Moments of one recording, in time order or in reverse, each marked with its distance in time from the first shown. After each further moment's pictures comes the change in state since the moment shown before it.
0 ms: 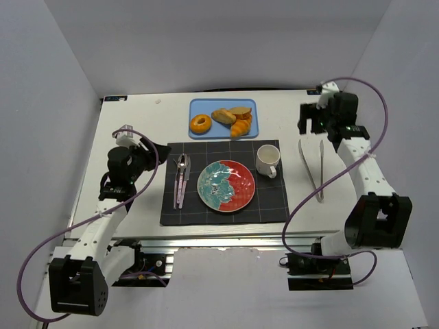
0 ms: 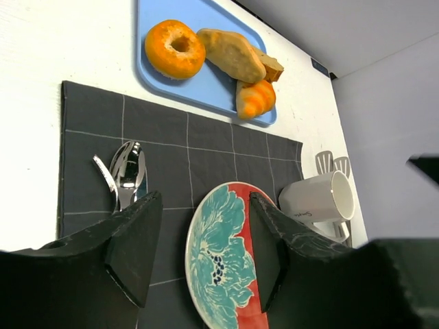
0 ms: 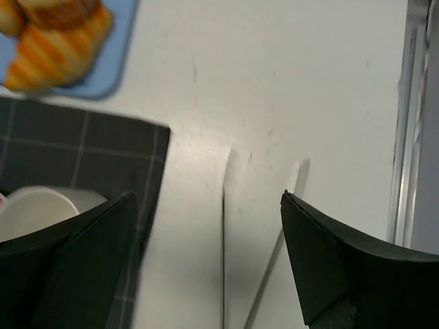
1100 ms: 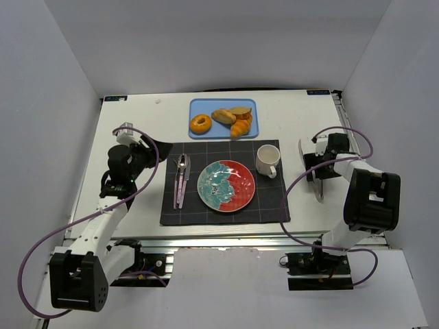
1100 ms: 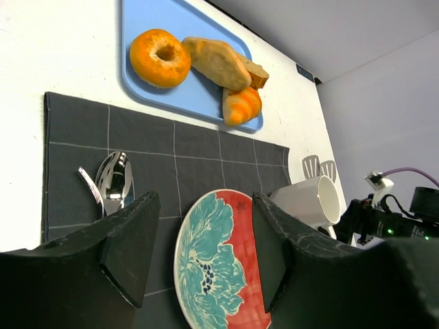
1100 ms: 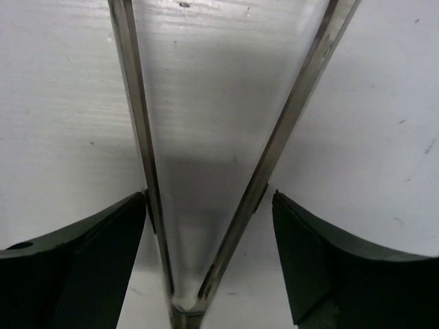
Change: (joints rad) left arm 0.000 0.044 0.013 0.069 0.026 -0.031; right arm -0.159 0.137 -0.412 -0.017 0.076 -0.190
